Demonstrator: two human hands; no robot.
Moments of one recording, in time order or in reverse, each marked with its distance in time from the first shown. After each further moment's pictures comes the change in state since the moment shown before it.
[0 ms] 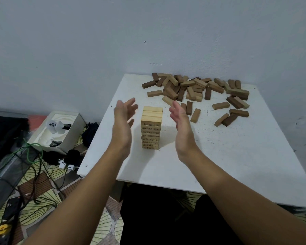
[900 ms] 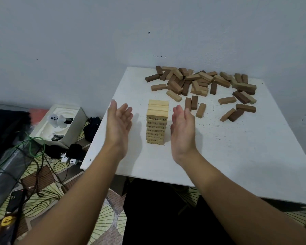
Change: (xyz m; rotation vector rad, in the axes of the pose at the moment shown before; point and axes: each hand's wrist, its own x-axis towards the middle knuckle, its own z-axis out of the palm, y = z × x) left_hand 0.011 -0.025 -0.033 -0.206 -0.014 -0.196; right_hand -0.007 0.016 0.020 0.247 0.044 0.174
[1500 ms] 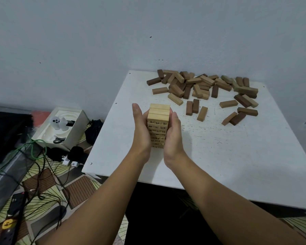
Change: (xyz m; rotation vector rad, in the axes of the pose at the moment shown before) left_hand -0.025 -0.006 0.066 0.013 -0.094 0.077; right_hand -0.010 -0.005 0.031 0.121 -0.095 0.007
